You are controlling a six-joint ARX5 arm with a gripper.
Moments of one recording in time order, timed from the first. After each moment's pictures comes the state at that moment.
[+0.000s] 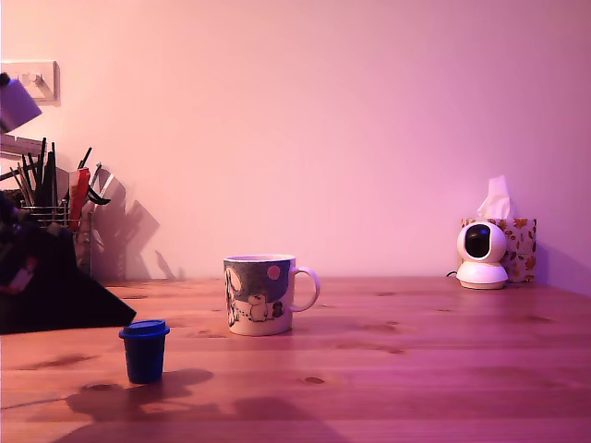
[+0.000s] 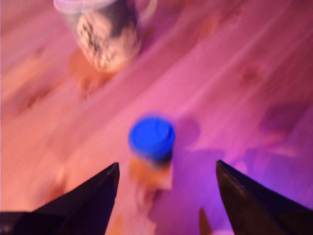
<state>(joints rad) -0.42 1.23 0.22 0.47 0.32 0.27</state>
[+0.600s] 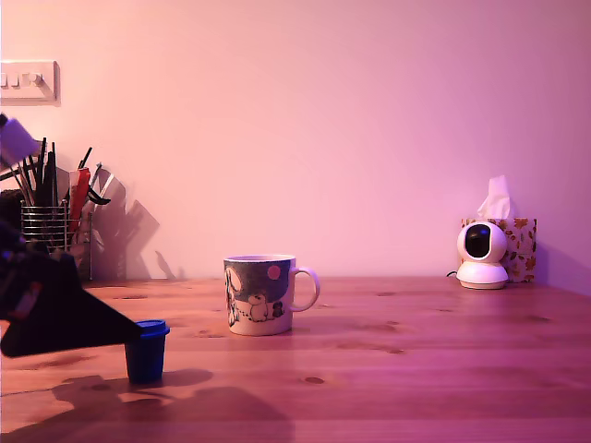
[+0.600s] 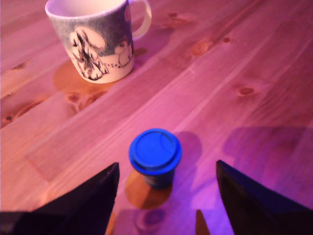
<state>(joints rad) -0.33 1.46 0.22 0.72 0.47 0.28</state>
